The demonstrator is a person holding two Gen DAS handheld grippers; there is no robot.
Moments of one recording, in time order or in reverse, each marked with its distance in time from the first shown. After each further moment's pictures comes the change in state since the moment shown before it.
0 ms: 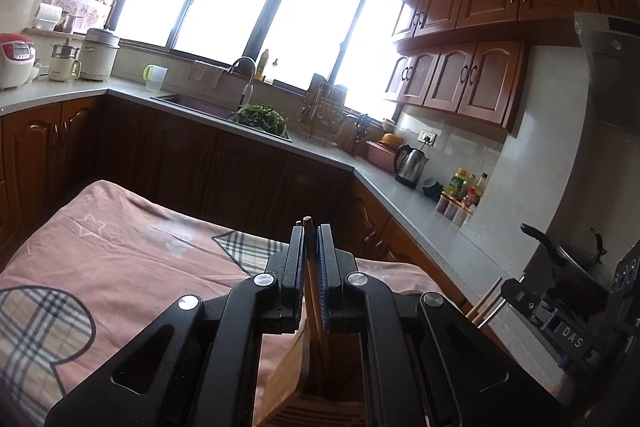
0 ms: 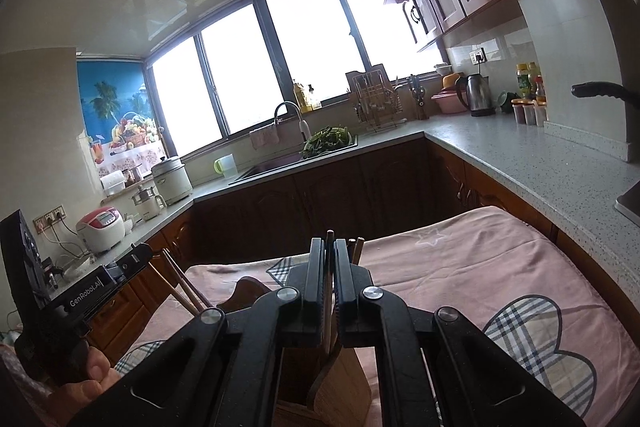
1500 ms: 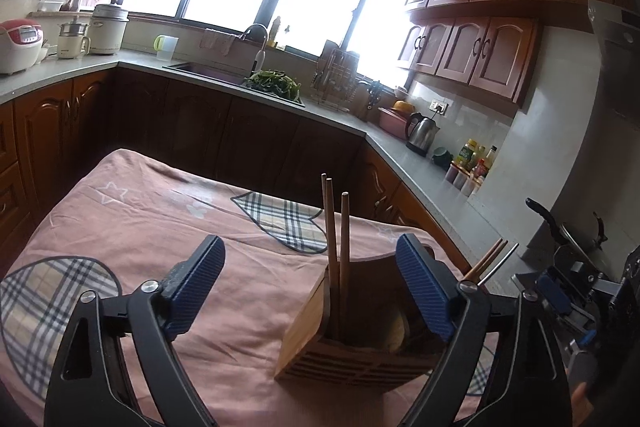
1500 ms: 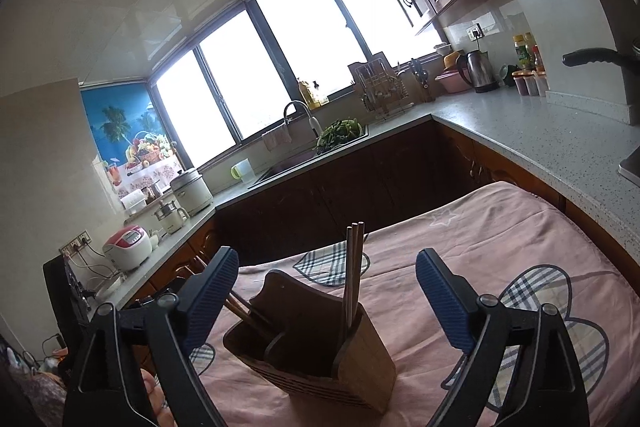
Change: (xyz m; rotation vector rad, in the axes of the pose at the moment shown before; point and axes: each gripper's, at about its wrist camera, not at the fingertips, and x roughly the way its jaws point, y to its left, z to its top) left arm -0.030 0.009 -0.001 -0.014 0.134 0.052; right arm -0.029 -0.011 0.005 0.124 0.026 0.081
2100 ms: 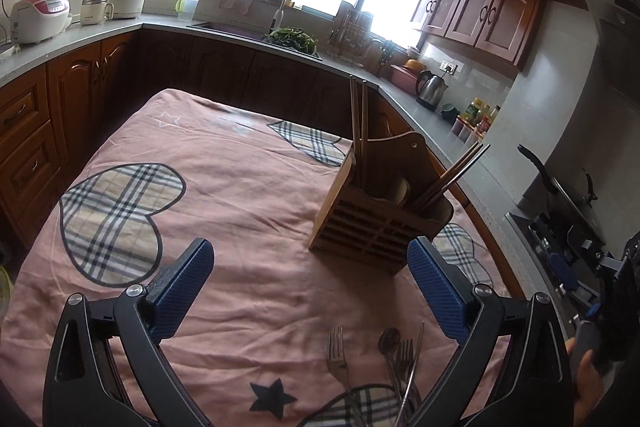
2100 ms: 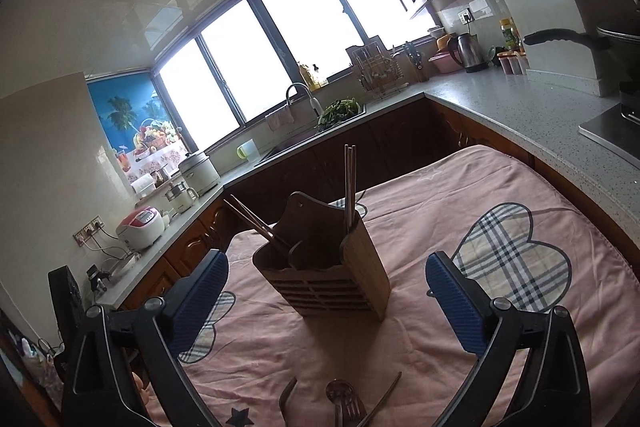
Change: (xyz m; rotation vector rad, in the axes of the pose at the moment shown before) left arm -0.107 0.019 -0.067 -0.007 0.167 0.048; right arm -0.095 0.003 -0.046 0.022 0.071 -0.005
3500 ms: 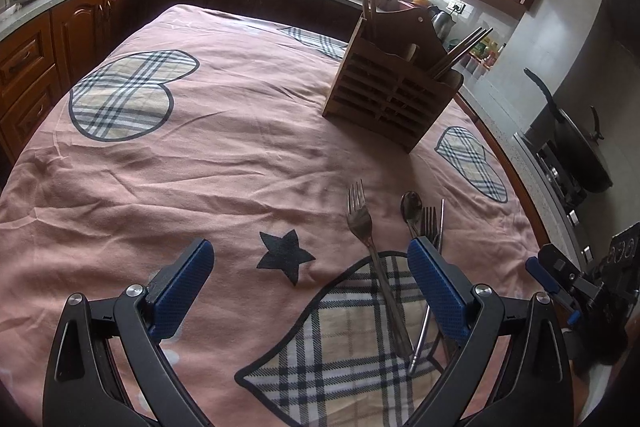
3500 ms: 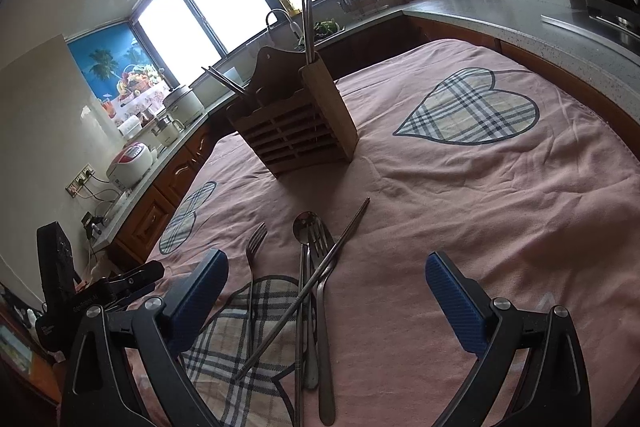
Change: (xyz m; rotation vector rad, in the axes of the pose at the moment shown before) left arm -0.006 0.009 -0.099 0.009 0.222 0.017; right arm -0.030 -0.030 -0.118 0.042 0.258 -0.044
